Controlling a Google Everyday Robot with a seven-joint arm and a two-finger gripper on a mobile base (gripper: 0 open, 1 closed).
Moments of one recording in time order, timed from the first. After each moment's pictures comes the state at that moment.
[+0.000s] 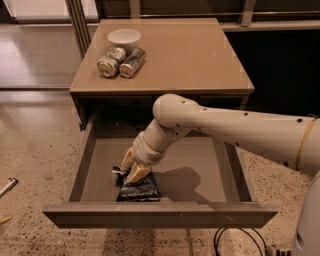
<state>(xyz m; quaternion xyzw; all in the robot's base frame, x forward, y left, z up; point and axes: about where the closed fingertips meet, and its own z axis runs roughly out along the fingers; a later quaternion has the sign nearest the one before) 0.503 0.089 0.649 -0.80 0.52 0.22 0.21</state>
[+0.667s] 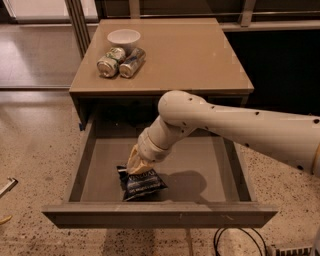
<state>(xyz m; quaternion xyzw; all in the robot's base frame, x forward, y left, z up) 0.507 0.076 0.666 -0.79 0.54 0.20 0.22</state>
